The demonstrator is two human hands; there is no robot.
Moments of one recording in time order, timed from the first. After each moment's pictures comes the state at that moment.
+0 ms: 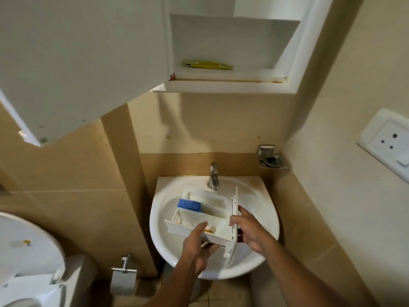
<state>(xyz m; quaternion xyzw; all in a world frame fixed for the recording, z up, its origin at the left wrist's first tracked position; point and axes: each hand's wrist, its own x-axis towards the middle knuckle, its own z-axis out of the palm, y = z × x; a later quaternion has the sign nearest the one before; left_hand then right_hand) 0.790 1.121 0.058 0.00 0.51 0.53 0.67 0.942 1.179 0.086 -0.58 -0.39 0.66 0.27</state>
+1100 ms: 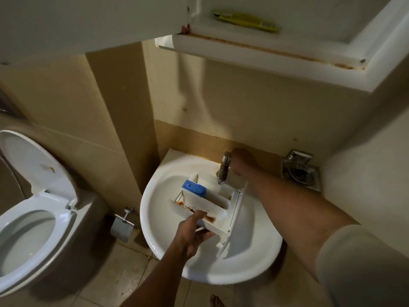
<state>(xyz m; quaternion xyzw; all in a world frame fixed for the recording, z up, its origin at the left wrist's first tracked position) 0.831 1.180 0.027 -0.08 0.53 0.57 0.62 0.894 1.399 0.121 -0.55 -0.82 0.12 -0.04</state>
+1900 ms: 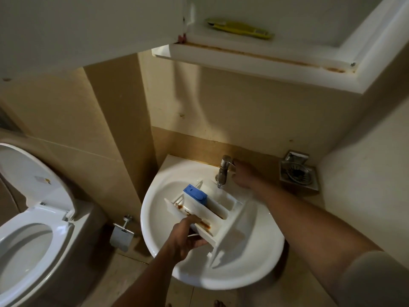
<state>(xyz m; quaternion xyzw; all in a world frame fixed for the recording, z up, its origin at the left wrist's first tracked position) 0.801 1.176 0.015 0.00 0.58 0.51 0.63 0.919 1.395 0.098 -0.54 -0.81 0.22 -0.04</state>
